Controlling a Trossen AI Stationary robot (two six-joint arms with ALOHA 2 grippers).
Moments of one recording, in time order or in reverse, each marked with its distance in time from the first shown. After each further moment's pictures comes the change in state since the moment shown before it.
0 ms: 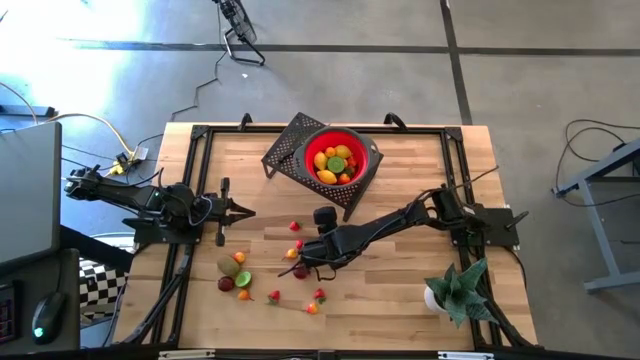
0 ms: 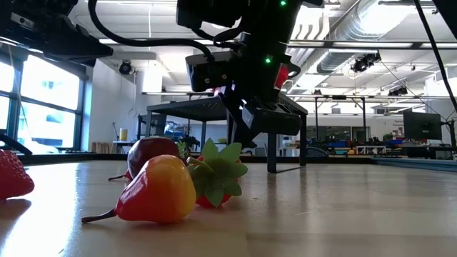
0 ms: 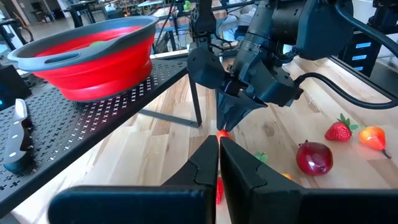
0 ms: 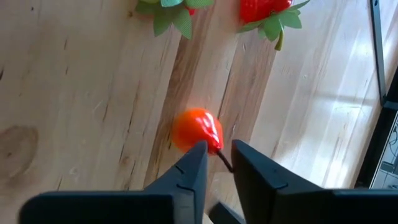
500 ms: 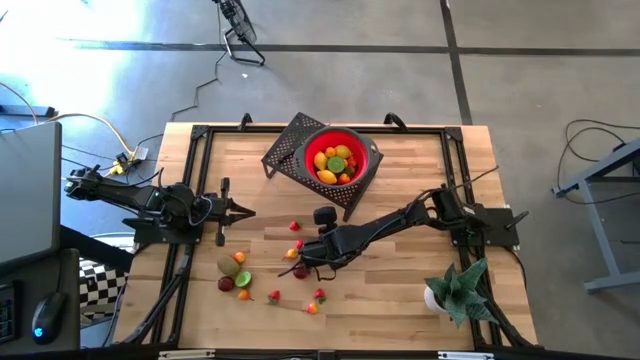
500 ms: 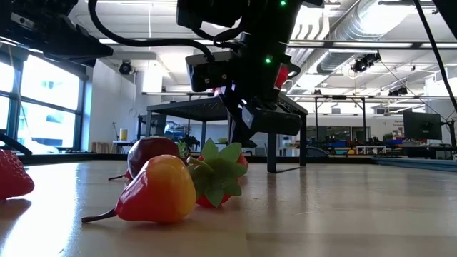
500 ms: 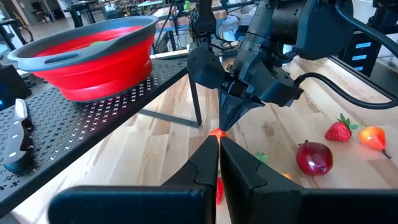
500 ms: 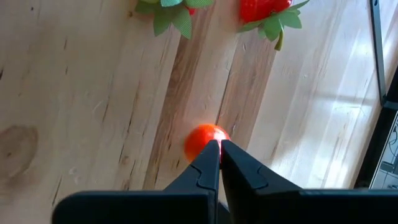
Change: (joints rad) left arm 0.000 0.000 0.000 0.000 0.000 0.000; right arm 0.000 0.000 0.000 -0.001 0.000 0.000
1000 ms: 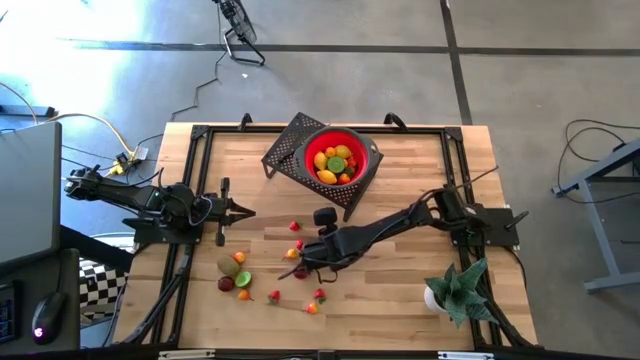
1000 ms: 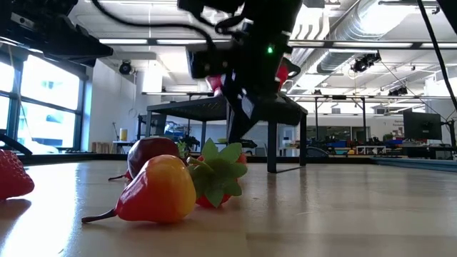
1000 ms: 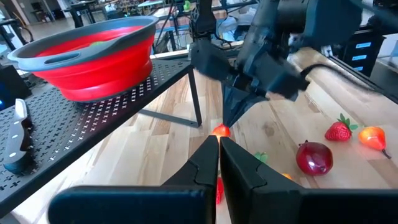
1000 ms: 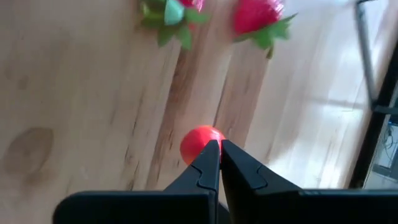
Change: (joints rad) left arm 0.000 0.000 0.000 0.000 0.000 0.000; right arm 0.016 -0.022 0.001 0.004 0.014 0.000
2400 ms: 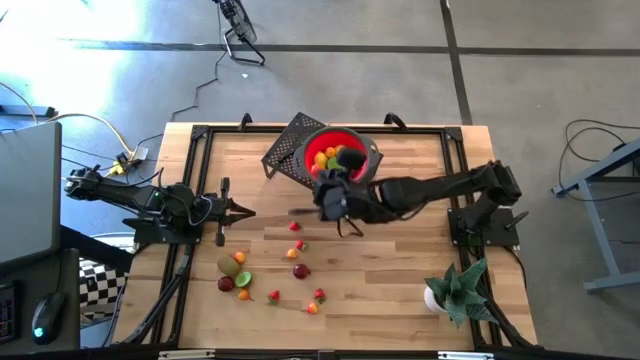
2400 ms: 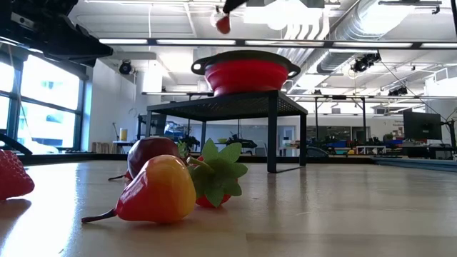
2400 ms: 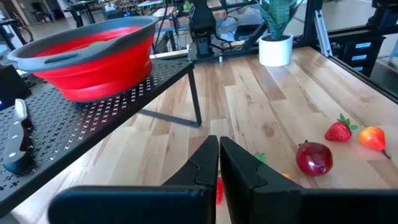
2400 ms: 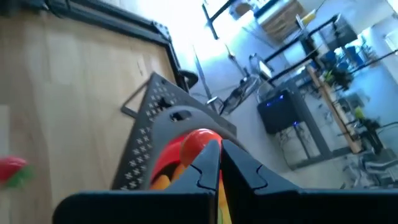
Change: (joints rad) left arm 0.000 0.000 0.000 0.001 0.000 0.000; right arm -0.106 -0.430 0.002 0.262 0.312 -0.090
